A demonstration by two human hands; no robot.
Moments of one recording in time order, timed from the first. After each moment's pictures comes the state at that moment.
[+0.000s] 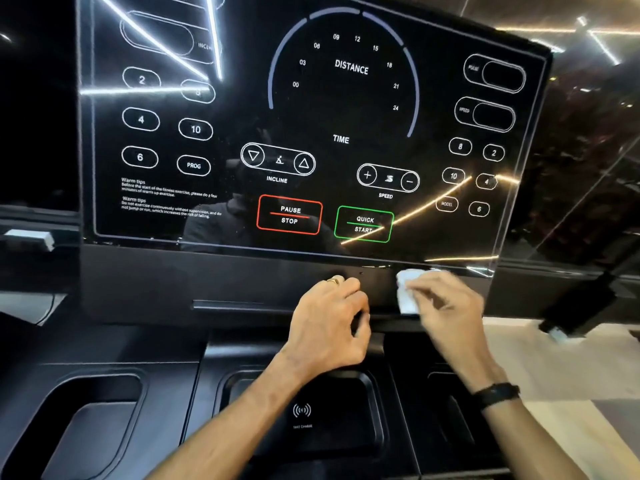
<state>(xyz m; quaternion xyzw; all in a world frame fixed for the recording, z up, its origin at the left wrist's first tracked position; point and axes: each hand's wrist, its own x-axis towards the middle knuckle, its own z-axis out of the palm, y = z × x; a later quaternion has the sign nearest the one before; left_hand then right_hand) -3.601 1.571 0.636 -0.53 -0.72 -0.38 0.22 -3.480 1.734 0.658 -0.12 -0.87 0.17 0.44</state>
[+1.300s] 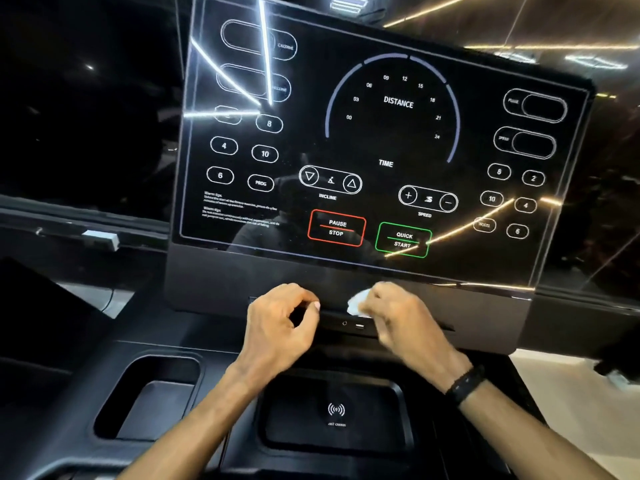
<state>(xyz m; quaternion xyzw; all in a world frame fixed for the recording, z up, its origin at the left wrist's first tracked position) -3.637 1.466 0.631 -0.38 -0.73 -0.53 0.20 -3.534 1.662 0.676 0.08 -0.96 0.07 0.27</state>
